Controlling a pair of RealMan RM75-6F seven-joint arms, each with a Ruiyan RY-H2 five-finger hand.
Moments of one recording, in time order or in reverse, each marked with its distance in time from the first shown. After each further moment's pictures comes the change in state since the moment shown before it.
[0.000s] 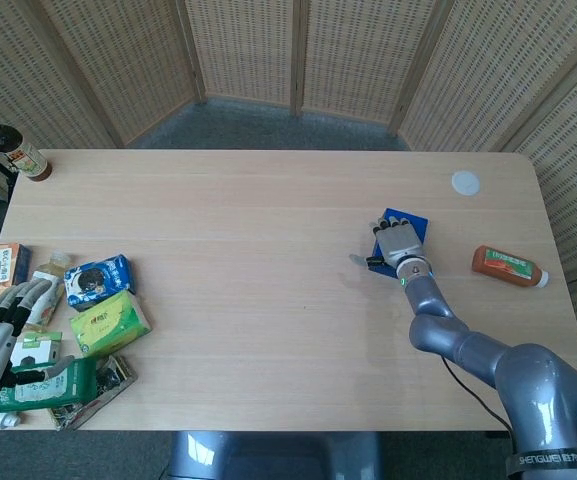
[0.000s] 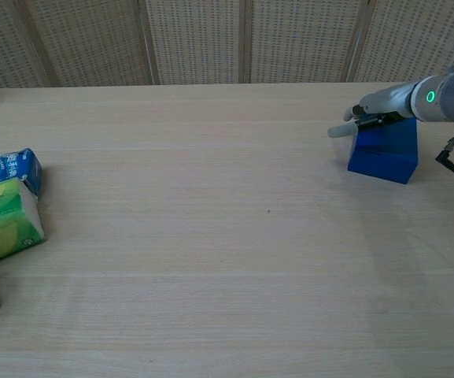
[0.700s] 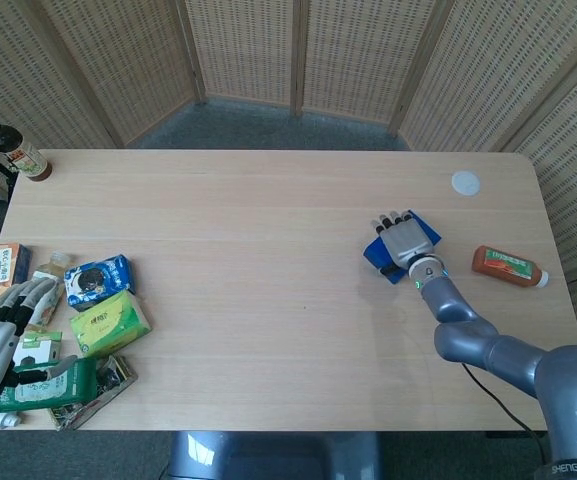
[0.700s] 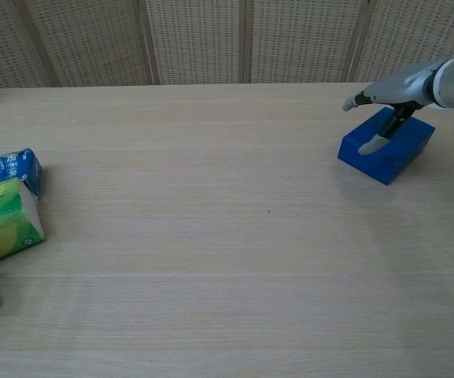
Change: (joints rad) left arm 0.001 0.008 -0.001 -0.013 0.013 0.007 -0.001; right arm -0.061 0.124 0.015 -0.117 -0.375 0.016 0.115
